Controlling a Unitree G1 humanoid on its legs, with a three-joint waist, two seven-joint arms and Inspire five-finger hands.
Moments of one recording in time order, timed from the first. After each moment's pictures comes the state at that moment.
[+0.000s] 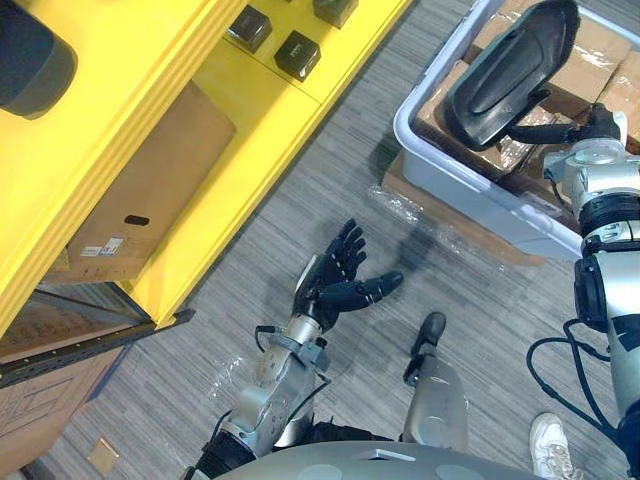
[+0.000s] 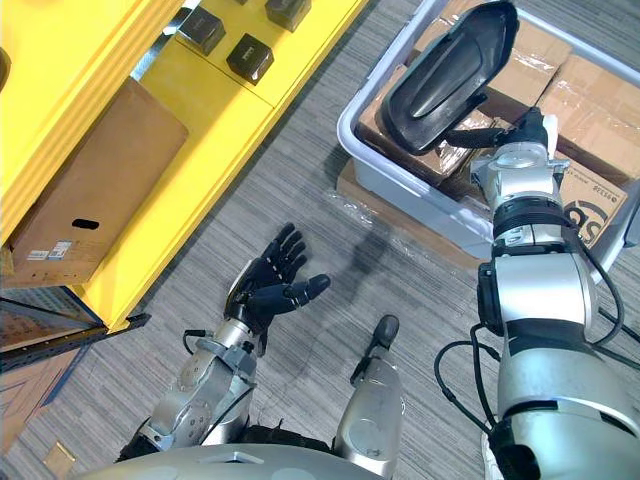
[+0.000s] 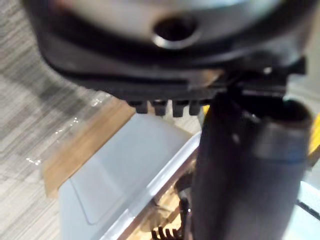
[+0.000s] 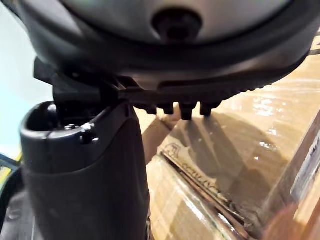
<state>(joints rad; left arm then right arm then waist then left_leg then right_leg) 0.08 0.11 -0.54 0.11 -0.59 -0.24 -0.08 -1.18 -0.73 0.17 1.20 0.16 0.33 -0.27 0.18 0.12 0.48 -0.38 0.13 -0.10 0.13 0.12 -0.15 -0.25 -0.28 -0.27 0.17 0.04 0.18</state>
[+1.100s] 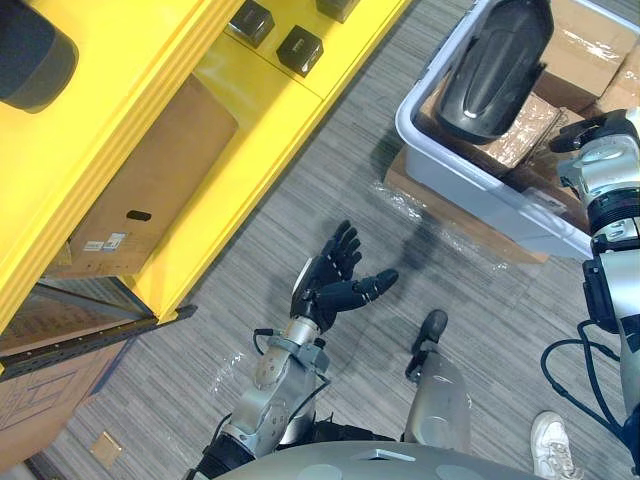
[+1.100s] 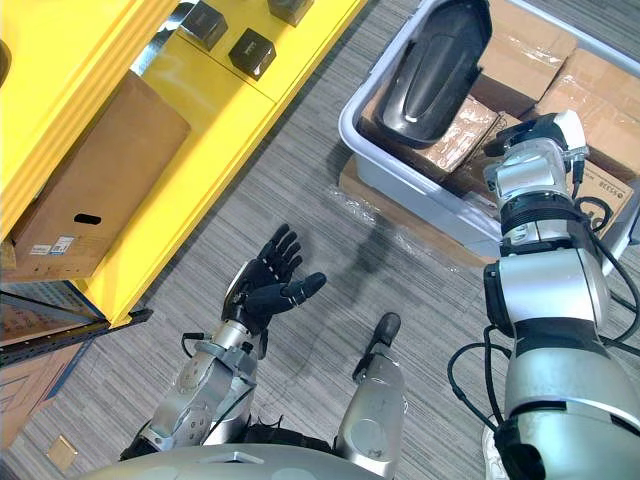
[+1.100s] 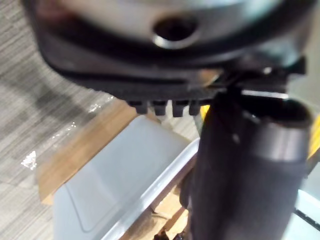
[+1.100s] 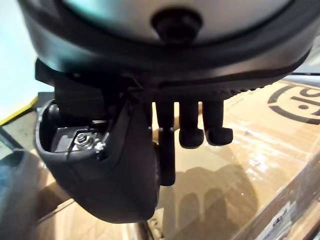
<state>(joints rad) 0.09 0.12 -0.53 0.08 -0.60 -0.25 -0.07 -1.19 -0.78 0.27 1.22 -0.03 0.45 -0.24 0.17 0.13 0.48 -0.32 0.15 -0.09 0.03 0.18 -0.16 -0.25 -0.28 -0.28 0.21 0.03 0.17</state>
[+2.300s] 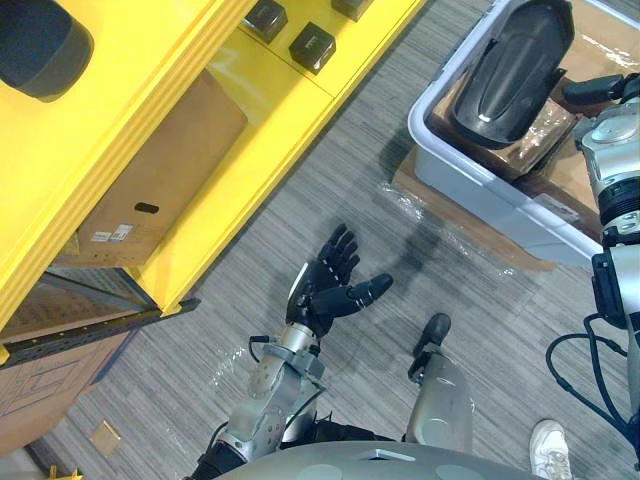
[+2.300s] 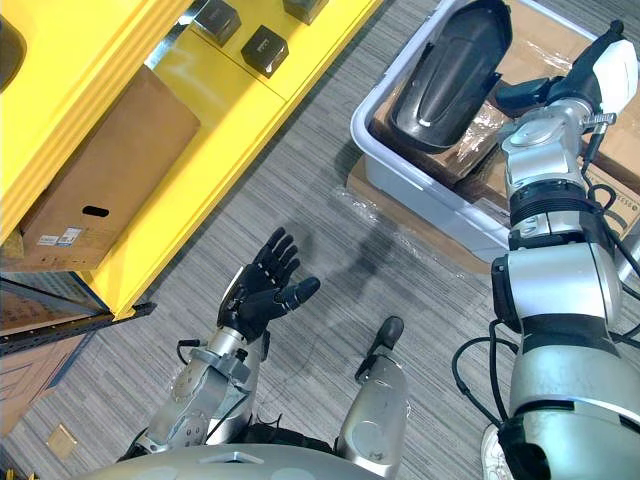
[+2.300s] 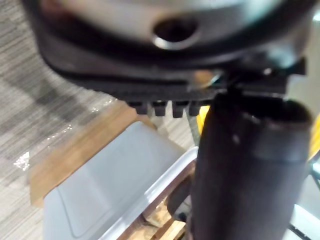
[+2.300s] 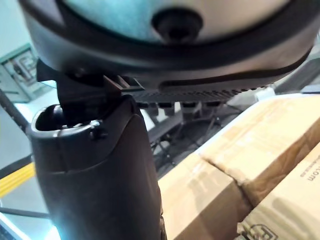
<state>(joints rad) 0.12 0.13 -0.54 0.11 -0.64 -0.31 -0.11 -1.23 -0.78 0.29 1.14 0.02 0.23 -0.49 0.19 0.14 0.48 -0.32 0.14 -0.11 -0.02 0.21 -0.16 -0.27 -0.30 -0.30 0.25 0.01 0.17</state>
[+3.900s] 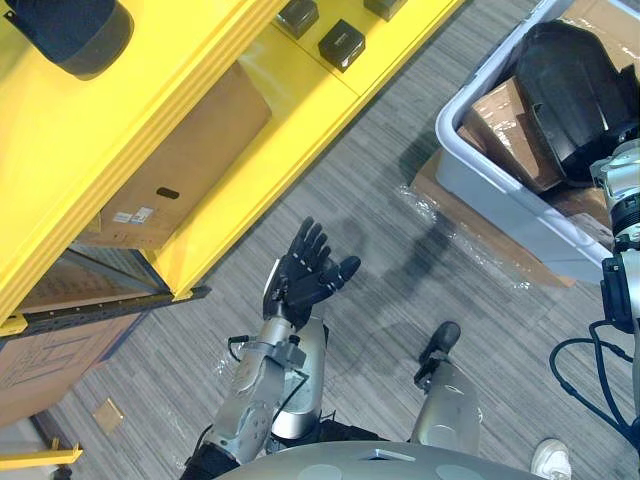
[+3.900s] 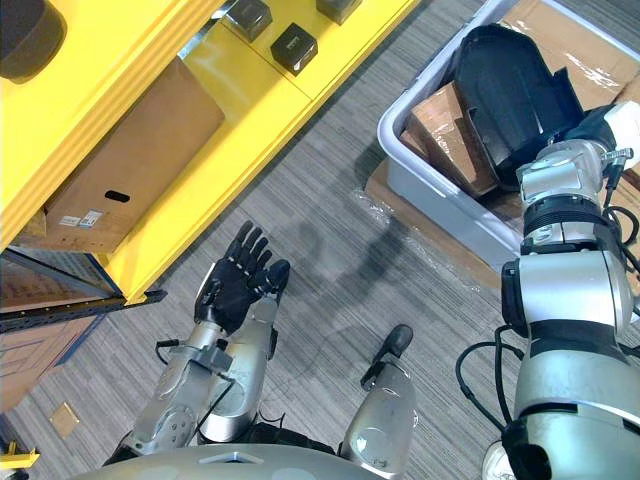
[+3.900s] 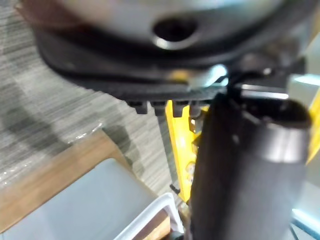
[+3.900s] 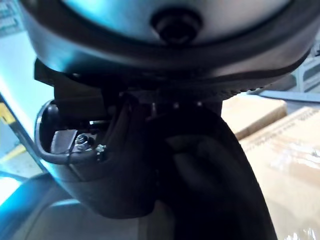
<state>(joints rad) 0.17 0.17 -0.41 0.05 -0.70 -0.31 -0.09 -1.19 -0.82 0.23 1.25 -0.15 0.34 -0.42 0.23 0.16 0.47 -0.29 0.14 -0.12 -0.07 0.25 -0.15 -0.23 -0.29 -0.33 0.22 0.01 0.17</state>
